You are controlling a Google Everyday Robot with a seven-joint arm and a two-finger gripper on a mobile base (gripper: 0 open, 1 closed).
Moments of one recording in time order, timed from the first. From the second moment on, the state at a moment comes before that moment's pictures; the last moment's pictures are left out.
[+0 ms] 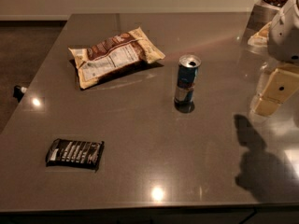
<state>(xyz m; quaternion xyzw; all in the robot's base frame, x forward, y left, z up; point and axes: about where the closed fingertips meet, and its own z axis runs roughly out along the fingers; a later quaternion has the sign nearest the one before) 0.438 -0.215 0.982 -0.60 0.78 -0.04 0.17</state>
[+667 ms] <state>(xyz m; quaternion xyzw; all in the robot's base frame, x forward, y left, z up) 0.453 -0.206 0.979 -0.59 0.78 -0.01 0.21</state>
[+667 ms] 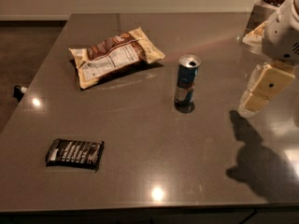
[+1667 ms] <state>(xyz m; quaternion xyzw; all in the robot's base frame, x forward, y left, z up) 0.528 -0.148 0.950 -0.54 0.78 0.12 0.30</state>
